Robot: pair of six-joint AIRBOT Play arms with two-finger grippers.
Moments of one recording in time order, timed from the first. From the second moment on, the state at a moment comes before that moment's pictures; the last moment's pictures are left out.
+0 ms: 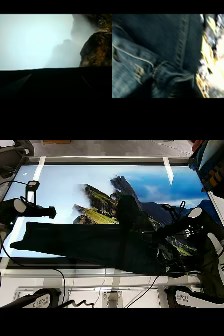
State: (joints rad) left arm 0.10 -1.27 1.12 1.45 -0.87 -1.28; right arm -0.17 -1.35 0.96 -1.06 1.26 0.83
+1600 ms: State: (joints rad) left arm -0.45 -1.77 1.40 0.78 -0.58 -1.24; right arm -0.48 -1.04 1.03 -1.25 1.21 1.29
